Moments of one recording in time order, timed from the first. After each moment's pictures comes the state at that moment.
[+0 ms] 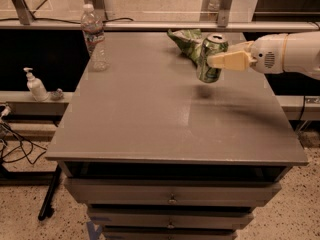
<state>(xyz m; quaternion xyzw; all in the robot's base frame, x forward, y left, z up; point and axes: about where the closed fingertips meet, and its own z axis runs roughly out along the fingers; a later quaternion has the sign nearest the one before) 0.635 -0.168 0.927 -0.34 0.75 0.29 0.49</state>
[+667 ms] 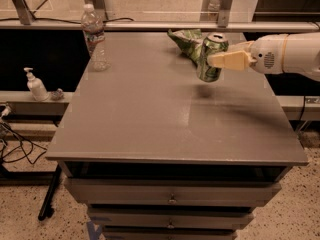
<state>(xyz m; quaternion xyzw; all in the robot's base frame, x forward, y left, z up) 0.636 -0.170 0.930 -0.33 0.75 0.29 0.50</state>
